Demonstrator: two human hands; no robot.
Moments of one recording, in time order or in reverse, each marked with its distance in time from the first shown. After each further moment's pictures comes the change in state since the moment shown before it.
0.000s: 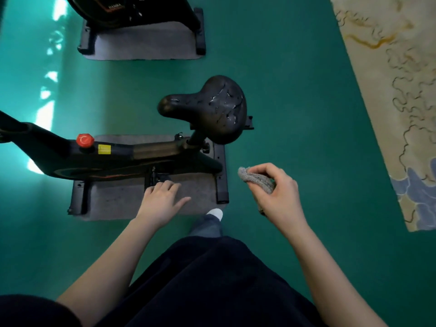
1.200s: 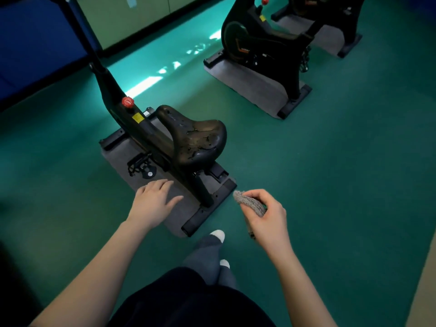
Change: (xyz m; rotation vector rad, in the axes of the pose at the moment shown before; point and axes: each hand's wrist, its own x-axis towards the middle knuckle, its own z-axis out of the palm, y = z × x) left_hand 0.075 0.267 -0.052 -0.314 0.308 -0.773; right_hand 0.241 0.081 -0.192 -0.038 -0.627 -0.290
